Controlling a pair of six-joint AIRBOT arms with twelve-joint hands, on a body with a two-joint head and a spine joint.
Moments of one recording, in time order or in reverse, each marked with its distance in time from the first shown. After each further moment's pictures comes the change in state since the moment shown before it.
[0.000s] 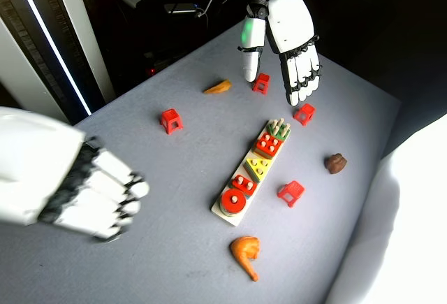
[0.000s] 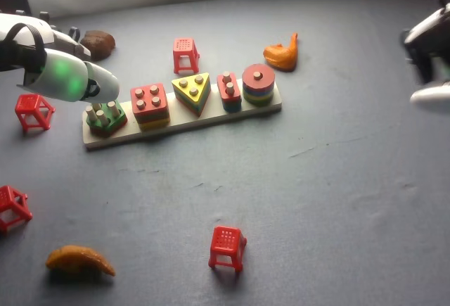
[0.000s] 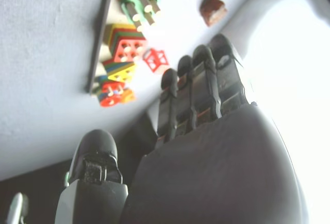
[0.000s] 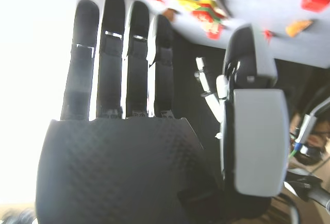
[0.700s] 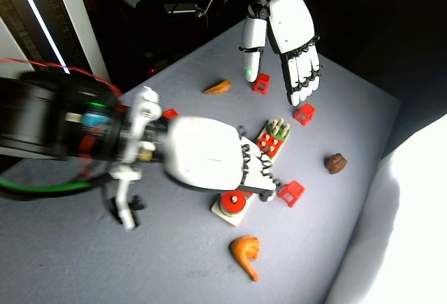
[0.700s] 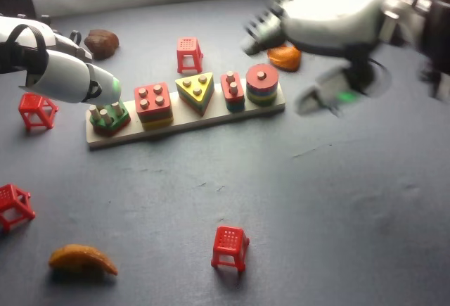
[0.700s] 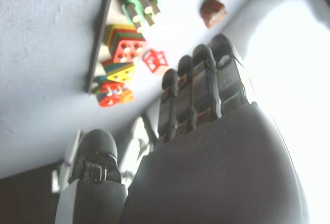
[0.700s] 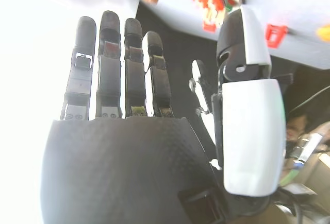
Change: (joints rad) left arm 0.000 -0.008 0.011 -0.029 0.008 0.000; right arm 0.035 -0.512 0.349 -0.137 -0.042 0.003
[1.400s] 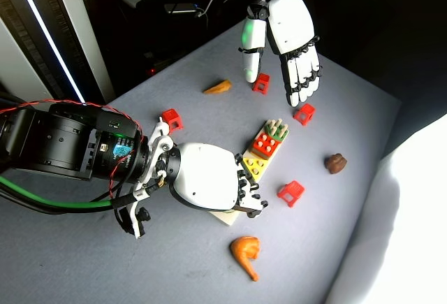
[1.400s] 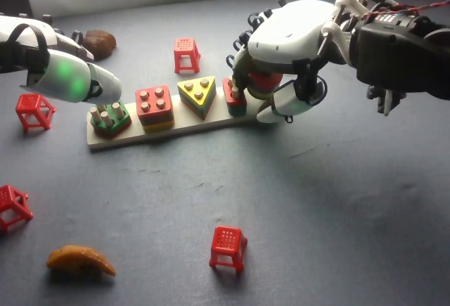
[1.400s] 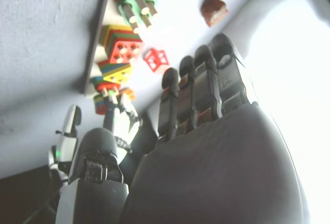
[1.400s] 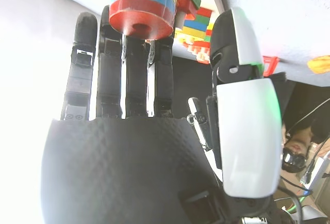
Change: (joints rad) left arm 0.000 0.000 0.000 0.000 -0.004 0.000; right arm -0.044 -0.290 0.298 0.000 -0.014 0.079
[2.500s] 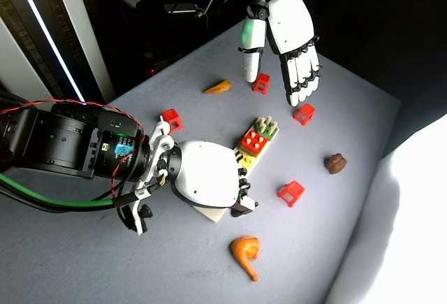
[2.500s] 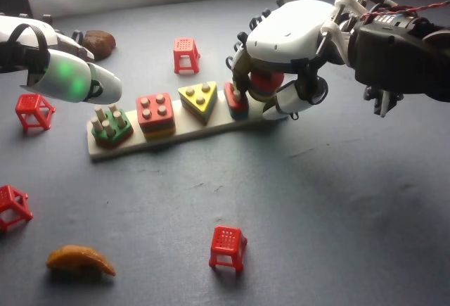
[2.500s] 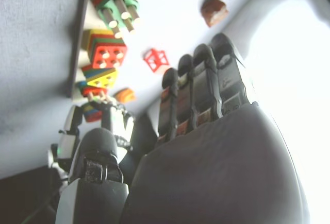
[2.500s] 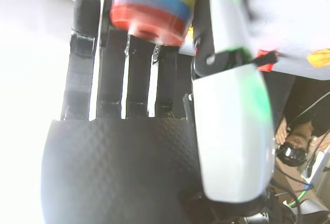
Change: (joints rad) left arm 0.000 0.000 0.000 0.000 -0.002 0.000; right arm -0.012 -0.006 0.008 0.001 0.026 0.011
